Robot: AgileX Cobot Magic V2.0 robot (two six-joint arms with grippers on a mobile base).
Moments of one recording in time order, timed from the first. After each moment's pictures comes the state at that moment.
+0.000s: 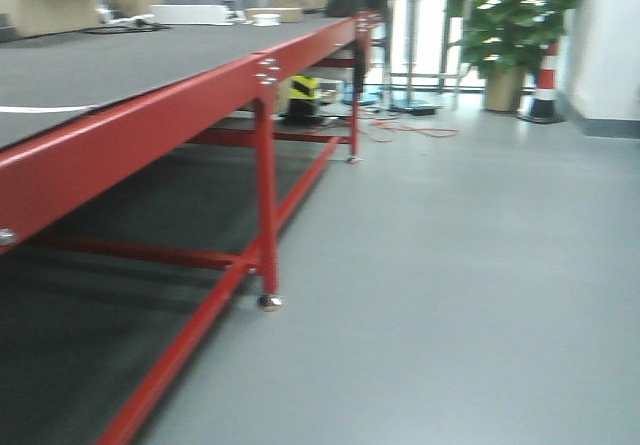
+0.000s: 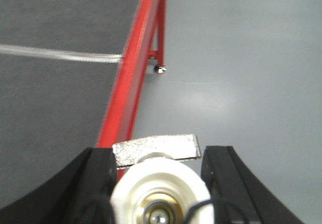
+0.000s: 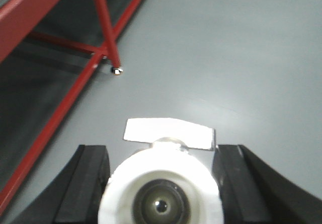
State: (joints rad) left arm 0.12 1.21 -1.63 -0.11 1.10 0.16; right arm 0.17 1.27 -1.56 0.07 0.95 0.03
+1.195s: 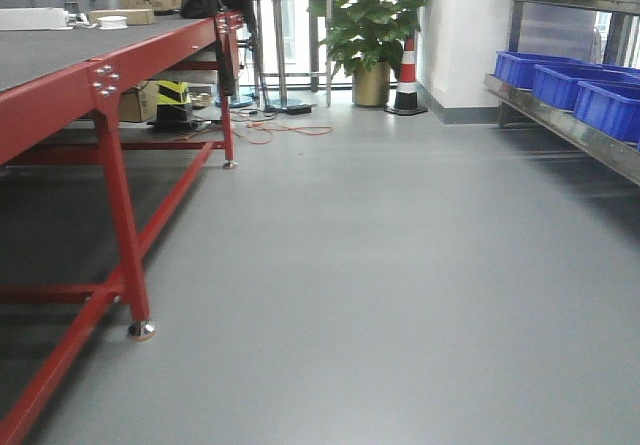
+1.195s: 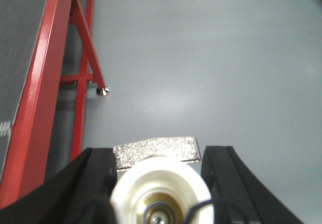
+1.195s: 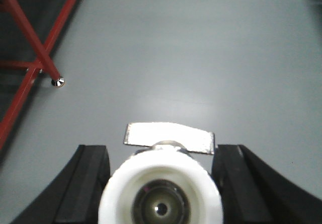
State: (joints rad) left arm 0.12 1.21 -1.63 -0.11 1.10 0.16; right arm 0.17 1.27 -1.56 0.07 0.95 0.03
